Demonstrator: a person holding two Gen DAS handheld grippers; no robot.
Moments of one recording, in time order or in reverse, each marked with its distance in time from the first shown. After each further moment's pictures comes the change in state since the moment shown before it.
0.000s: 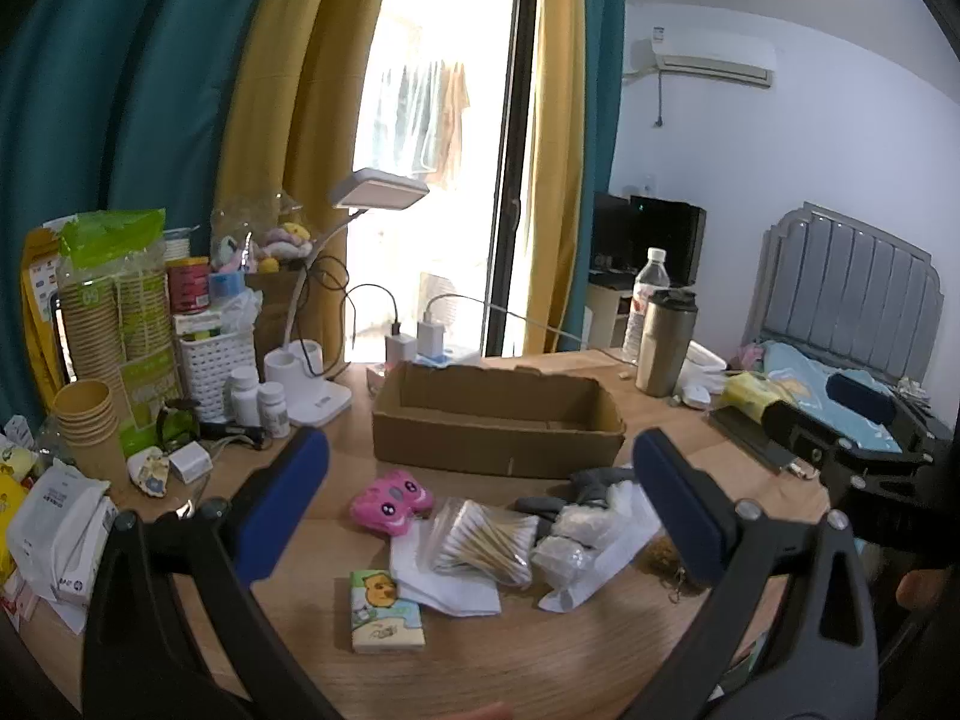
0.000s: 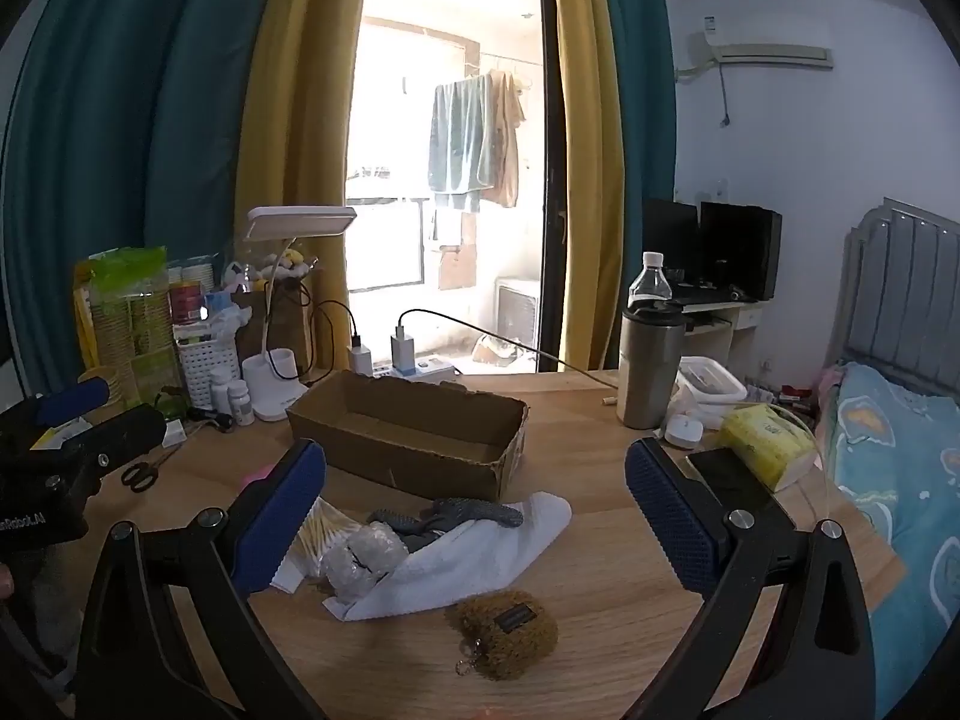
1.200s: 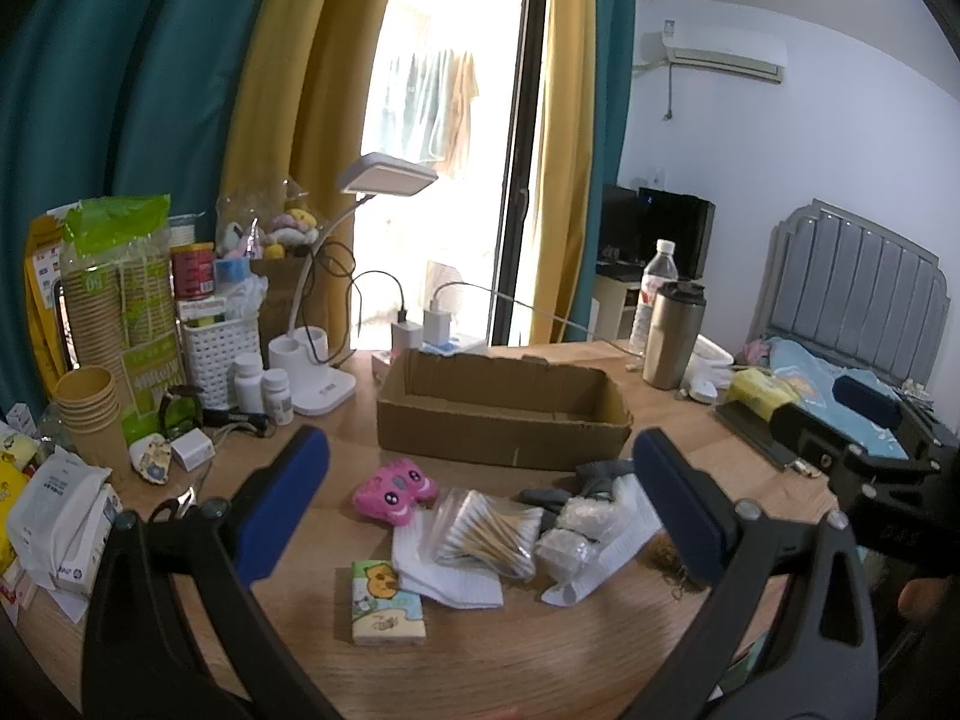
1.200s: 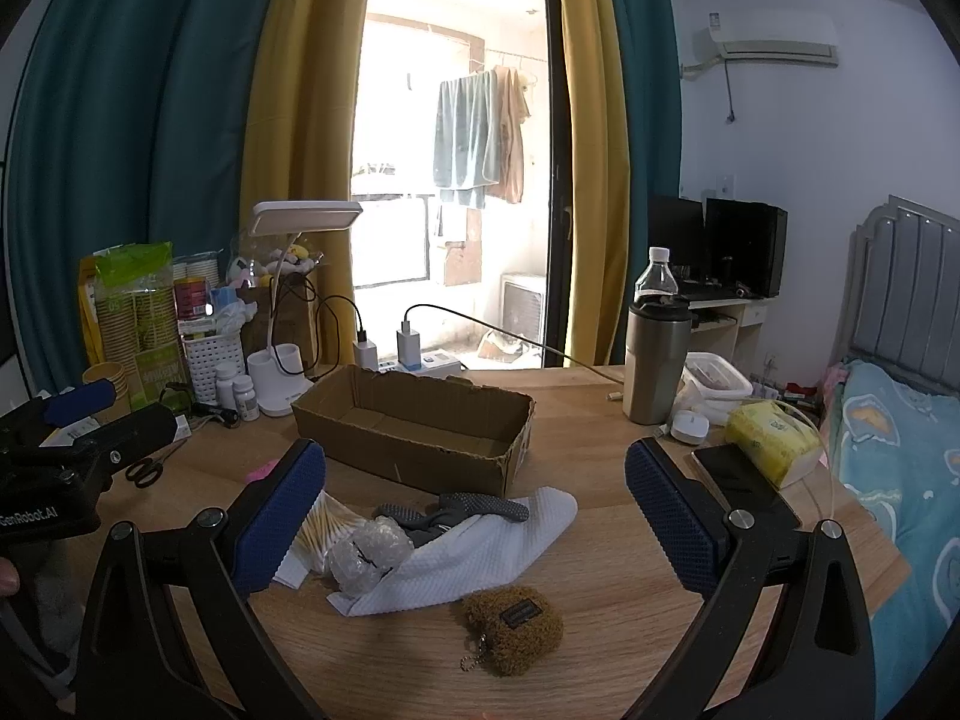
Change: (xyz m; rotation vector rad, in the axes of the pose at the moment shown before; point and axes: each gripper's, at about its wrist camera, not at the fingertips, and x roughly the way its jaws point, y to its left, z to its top) left arm 0.003 0.000 -0.003 -0.012 0.023 0.017; right arm -0.001 0.002 -0.004 -0.005 0.003 0.007
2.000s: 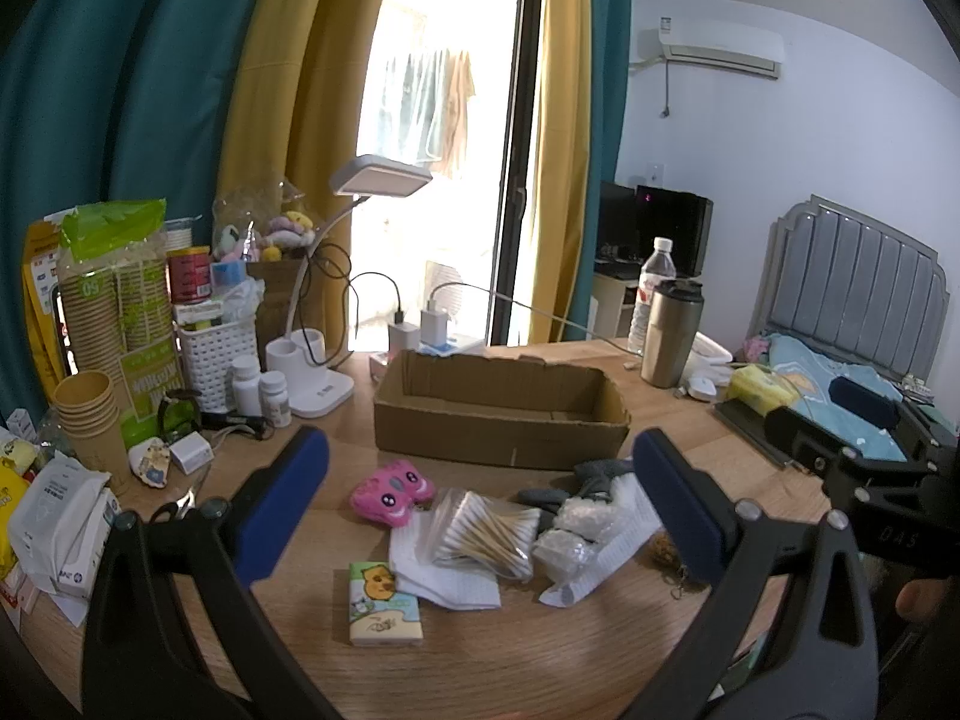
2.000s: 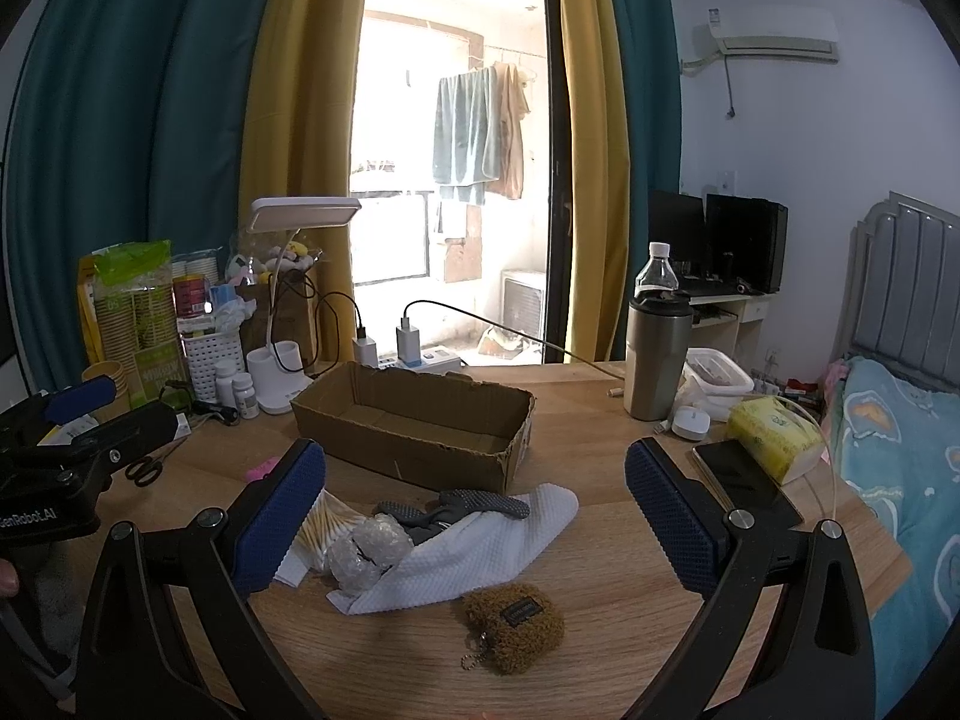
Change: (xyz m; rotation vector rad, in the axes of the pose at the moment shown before) left arm 0.002 -0.002 0.001 0.007 0.002 -0.002; right arm -0.001 -0.001 -0.001 0.001 0.005 0.002
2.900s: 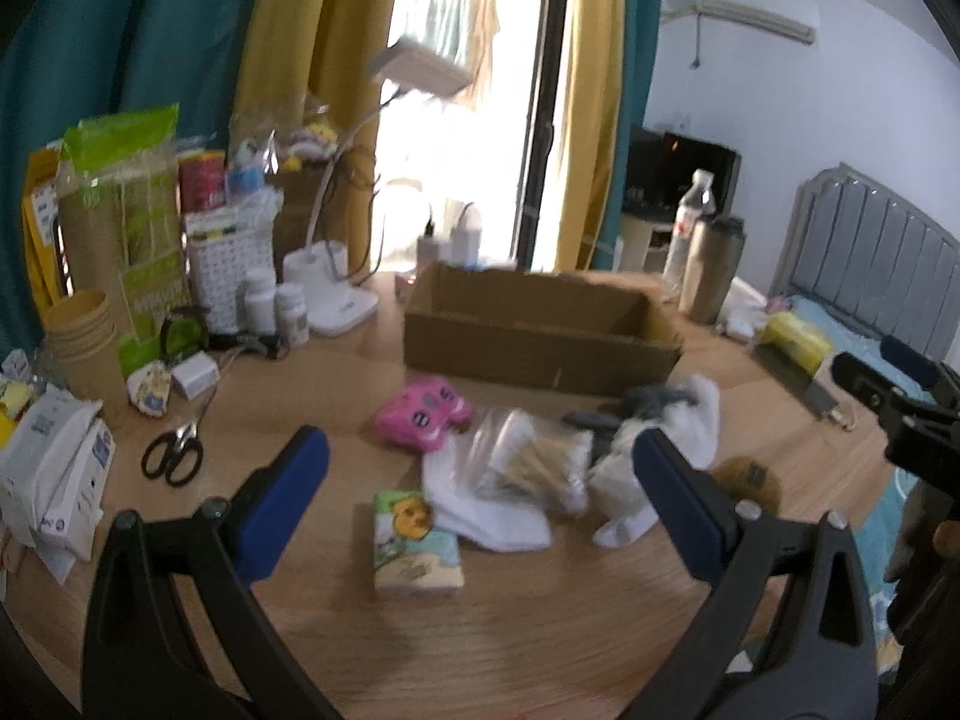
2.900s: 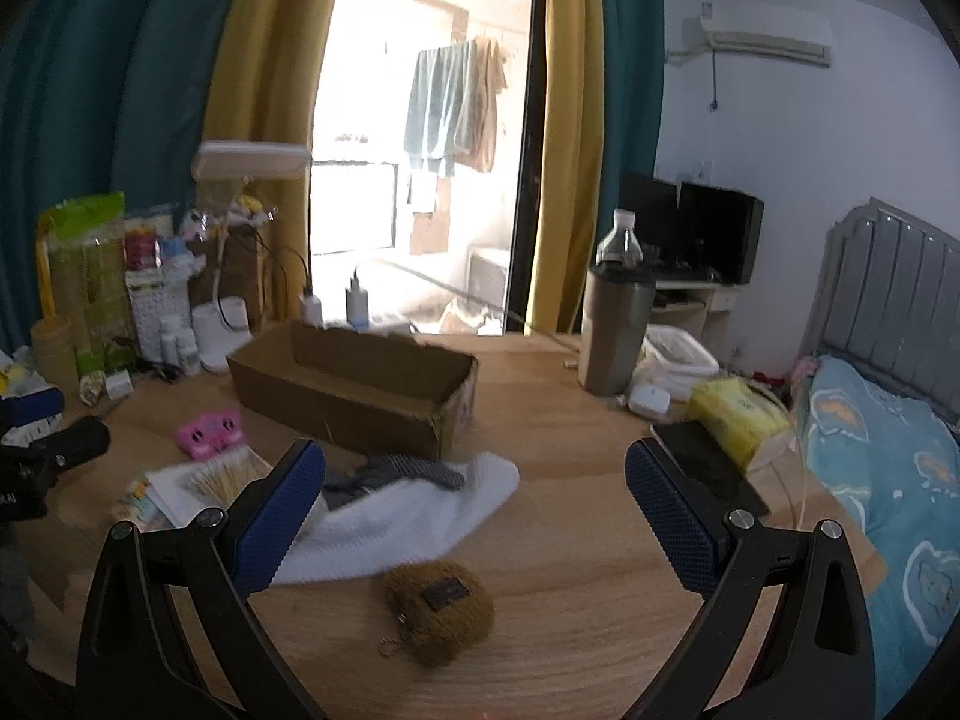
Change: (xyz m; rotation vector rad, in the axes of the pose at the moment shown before) left arm 0.035 0.024 -0.039 -0.029 0.156 0.047; right arm 0.029 -0.028 -0.023 -0.040 0.083 -0.092
